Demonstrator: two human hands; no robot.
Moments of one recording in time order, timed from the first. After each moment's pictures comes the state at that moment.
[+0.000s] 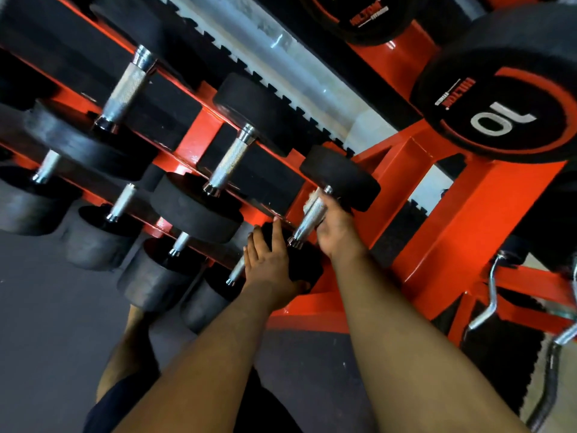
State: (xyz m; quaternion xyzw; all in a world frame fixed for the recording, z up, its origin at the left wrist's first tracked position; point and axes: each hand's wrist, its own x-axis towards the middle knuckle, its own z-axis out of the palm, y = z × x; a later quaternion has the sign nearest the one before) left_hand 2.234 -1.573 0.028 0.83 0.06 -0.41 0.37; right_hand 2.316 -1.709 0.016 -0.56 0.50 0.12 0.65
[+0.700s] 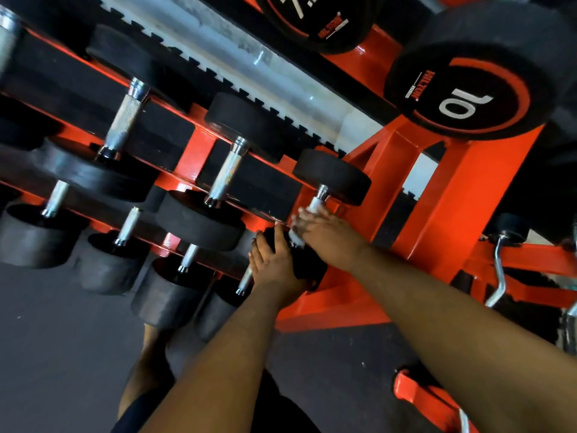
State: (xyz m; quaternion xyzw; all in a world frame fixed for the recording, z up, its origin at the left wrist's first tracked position) left_hand 2.232 -1.574 0.027 0.84 0.06 -0.39 0.37; right_hand 2.284 -1.731 0.031 -0.91 -0.28 0.28 -0.14
